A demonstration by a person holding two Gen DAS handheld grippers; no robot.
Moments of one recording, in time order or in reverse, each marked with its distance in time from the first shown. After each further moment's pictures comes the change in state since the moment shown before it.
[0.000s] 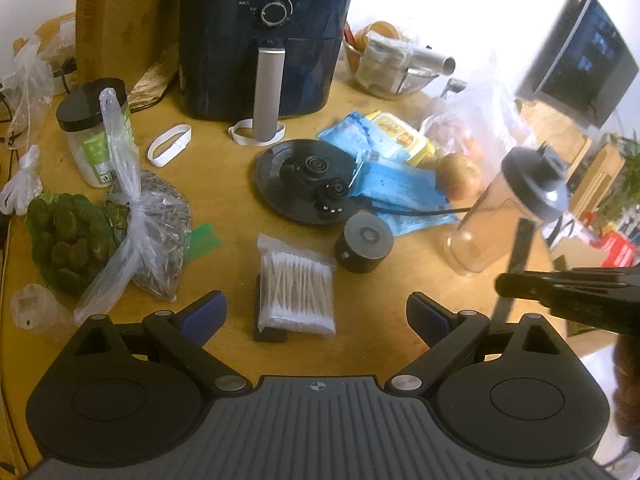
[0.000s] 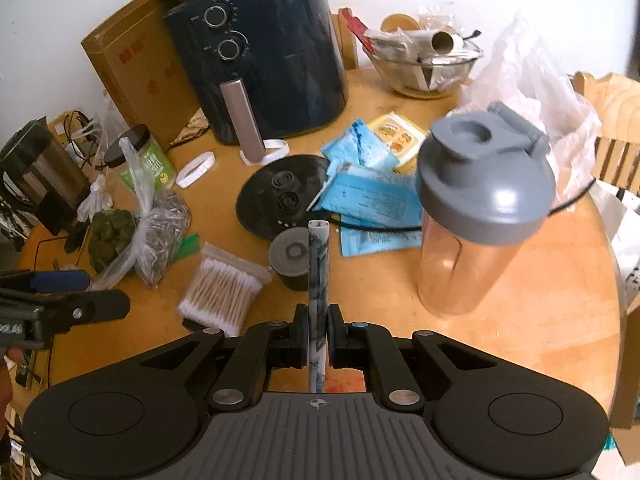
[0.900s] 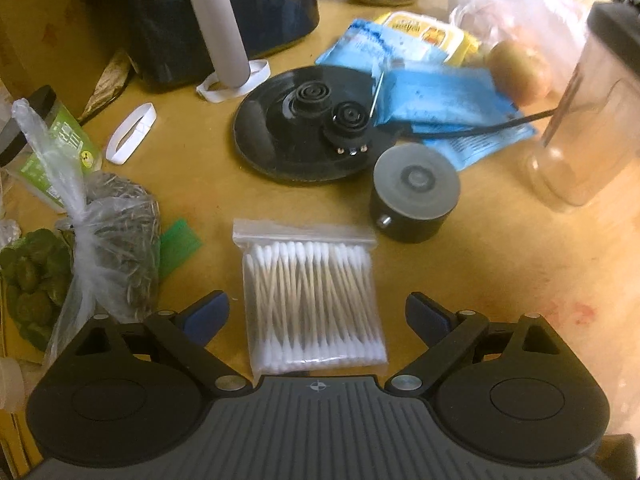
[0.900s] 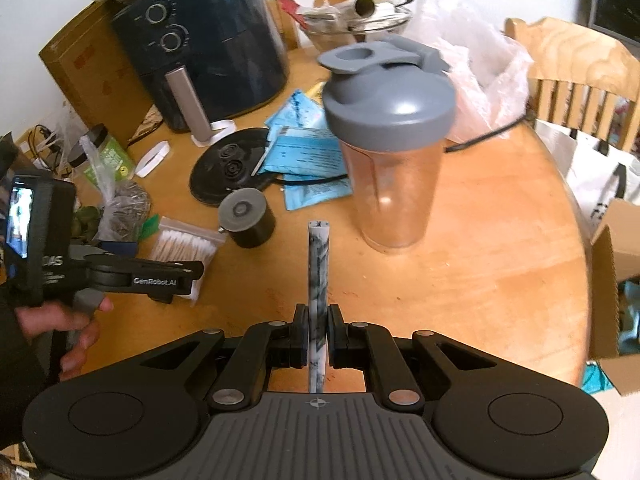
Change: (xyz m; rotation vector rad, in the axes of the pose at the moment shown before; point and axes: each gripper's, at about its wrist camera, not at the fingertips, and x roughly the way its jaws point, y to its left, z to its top) left arm 0.120 -0.030 -0.005 0.241 0.161 0.201; right arm -0.023 -0.032 -0.044 0.146 0.039 -0.097
